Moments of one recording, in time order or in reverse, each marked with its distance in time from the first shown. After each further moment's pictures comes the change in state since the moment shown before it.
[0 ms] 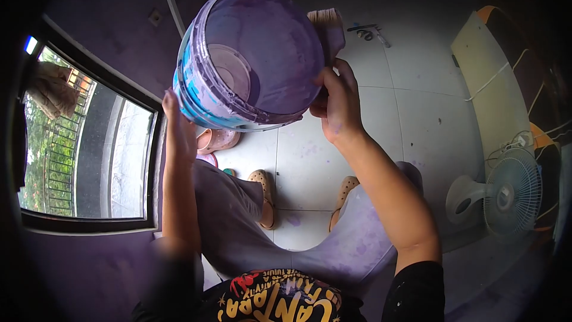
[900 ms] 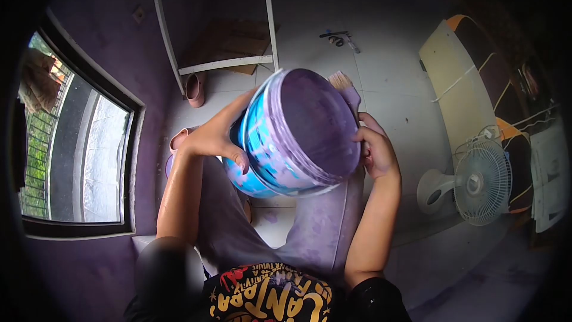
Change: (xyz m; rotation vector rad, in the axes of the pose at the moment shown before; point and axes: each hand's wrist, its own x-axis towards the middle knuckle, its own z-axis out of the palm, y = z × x) left_hand -0.031 0.028 0.047 0.363 -1.128 0.320; right_hand -0.084 -0.026 -0.108 -0.278 0.091 0.180
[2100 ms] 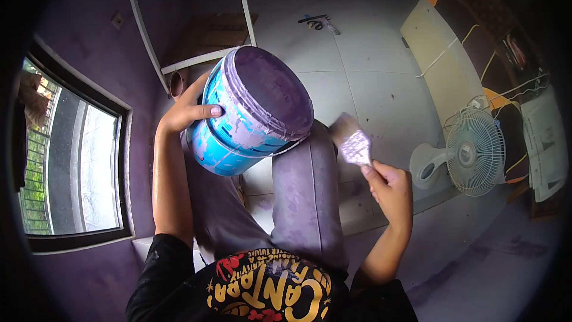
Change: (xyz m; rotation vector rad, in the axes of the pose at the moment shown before) left_hand 0.004 0.000 -0.010 -0.136 0.168 -0.183; right_hand -0.160 -0.003 -0.021 -0.725 0.303 -0.078
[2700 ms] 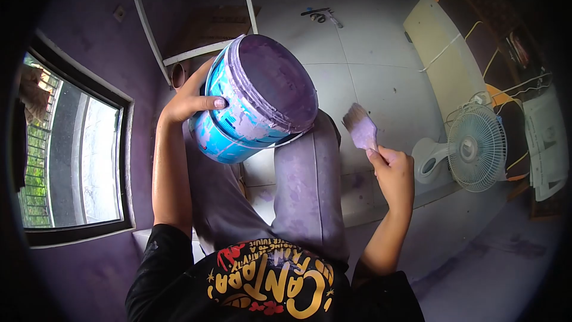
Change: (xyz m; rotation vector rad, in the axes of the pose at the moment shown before) left_hand -0.003 -0.008 0.001 0.079 0.019 0.051; right_hand 0.014 0.003 0.005 -0.192 0.094 0.024
